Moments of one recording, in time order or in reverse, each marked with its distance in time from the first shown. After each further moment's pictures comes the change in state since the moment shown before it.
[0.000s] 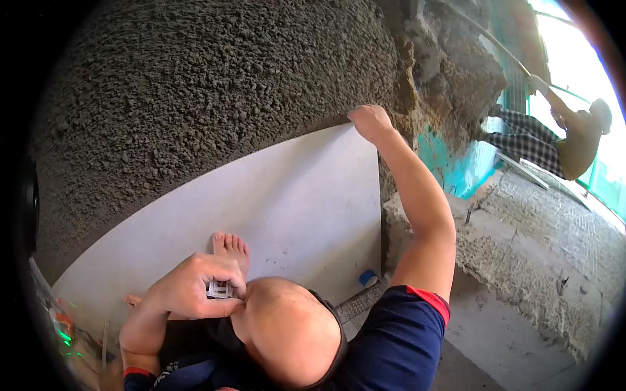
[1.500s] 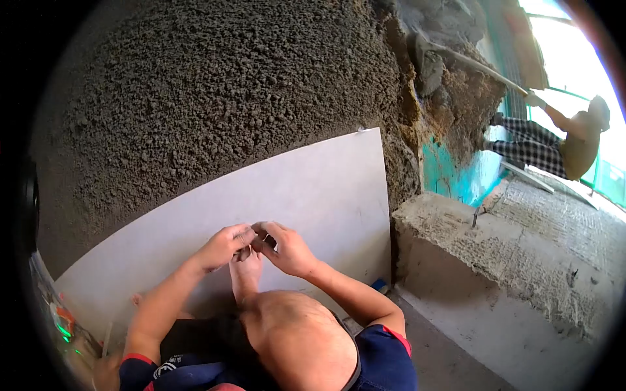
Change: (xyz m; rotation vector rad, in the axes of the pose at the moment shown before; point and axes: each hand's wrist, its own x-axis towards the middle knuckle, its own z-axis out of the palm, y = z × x) left_hand 0.020 -0.129 0.018 -0.482 0.204 -0.345; right_hand -0.127 -0.305 -0.058 1.561 0.175 0.002
